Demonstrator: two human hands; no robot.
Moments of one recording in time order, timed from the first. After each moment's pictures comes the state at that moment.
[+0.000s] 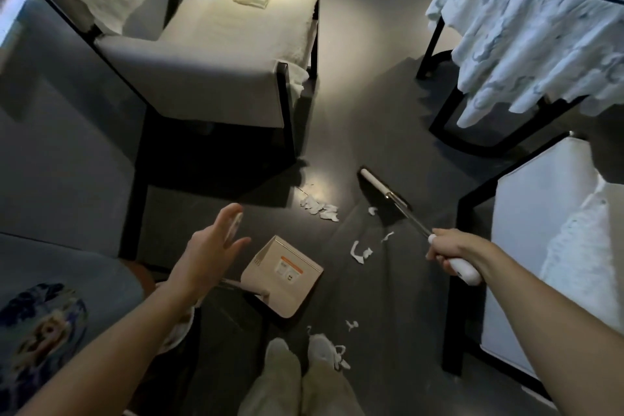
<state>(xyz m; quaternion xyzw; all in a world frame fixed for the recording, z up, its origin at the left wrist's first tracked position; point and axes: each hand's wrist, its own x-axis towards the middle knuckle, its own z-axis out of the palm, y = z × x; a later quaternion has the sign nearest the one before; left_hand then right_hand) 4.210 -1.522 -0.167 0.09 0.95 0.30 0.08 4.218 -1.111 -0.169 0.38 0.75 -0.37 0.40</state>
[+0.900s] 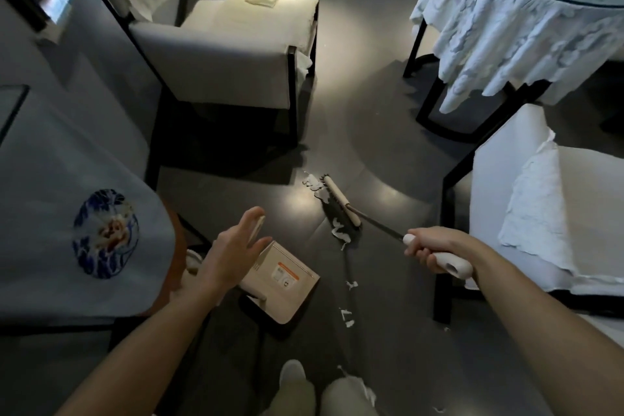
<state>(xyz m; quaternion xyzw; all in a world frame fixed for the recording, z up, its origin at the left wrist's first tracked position) 4.395 -1.563 -0.150 0.09 0.93 0.35 0.11 4.405 -1.212 -0.107 0.42 0.64 -0.51 0.40</state>
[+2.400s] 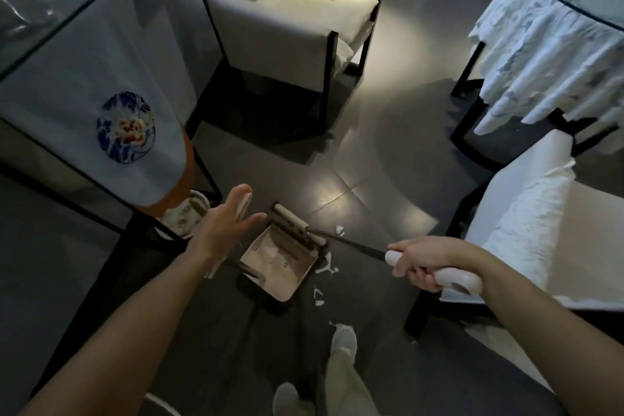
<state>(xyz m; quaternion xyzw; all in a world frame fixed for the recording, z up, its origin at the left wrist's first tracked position) 4.526 -1.476 -0.166 -0.08 0.94 0.33 0.04 4.496 -1.130 -0.084 0.21 0.70 -0.39 0.56</state>
